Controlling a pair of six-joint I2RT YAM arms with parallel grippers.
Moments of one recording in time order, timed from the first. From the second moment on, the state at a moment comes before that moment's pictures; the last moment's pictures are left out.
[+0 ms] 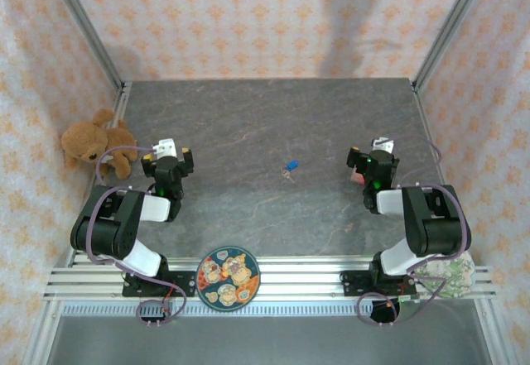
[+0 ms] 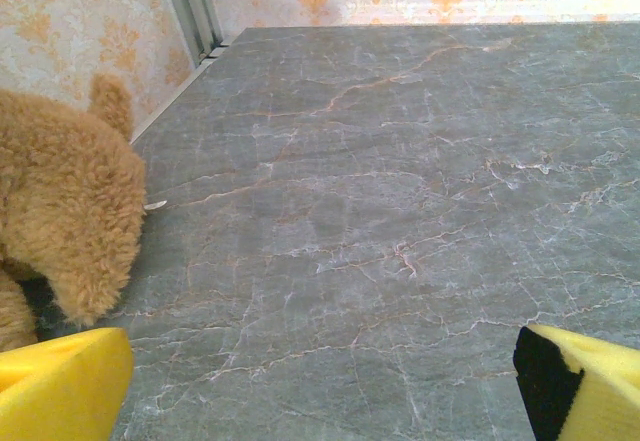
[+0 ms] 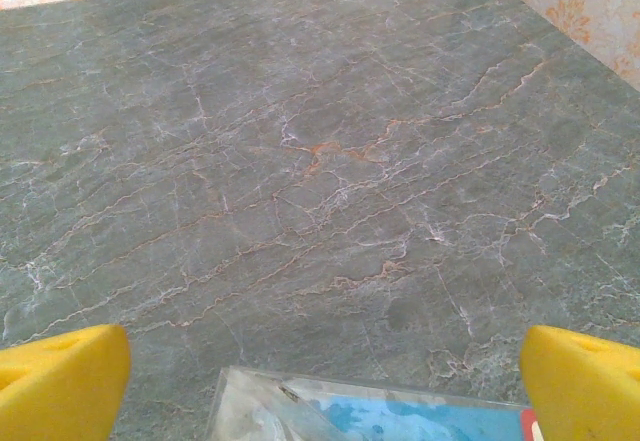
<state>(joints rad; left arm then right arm) -0.08 1.54 0.35 0.85 -0.47 -0.05 0.04 1.53 0.41 0.69 0.23 0.16</state>
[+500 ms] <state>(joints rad) -0.07 1.51 0.36 0.79 -0.47 -0.05 0.04 1.49 0.42 0.60 0.25 0.17</state>
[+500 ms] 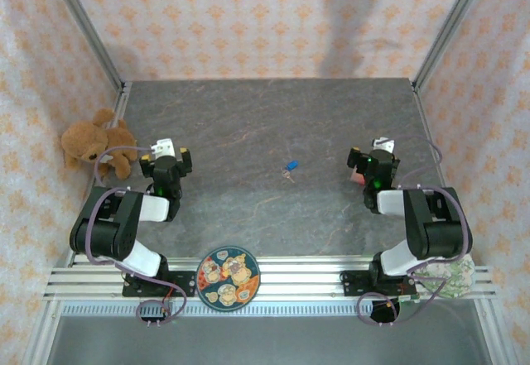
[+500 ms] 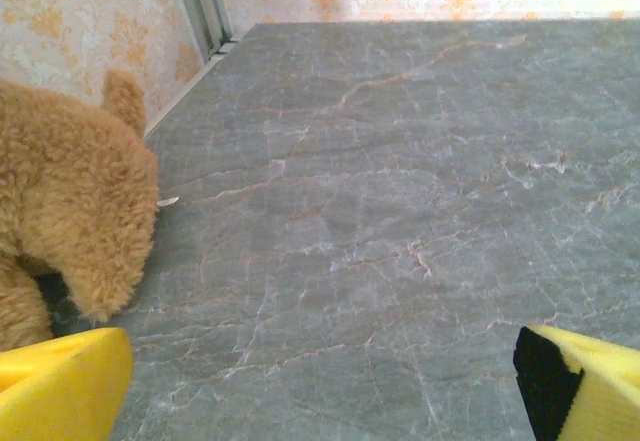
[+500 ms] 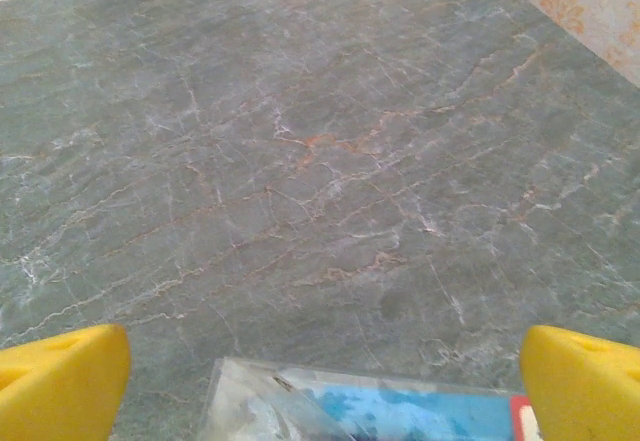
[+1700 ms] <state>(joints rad) -0.35 1.06 0.66 -0.21 0.05 -0.64 0.28 1.31 0.89 -0.50 -0.06 0.67</state>
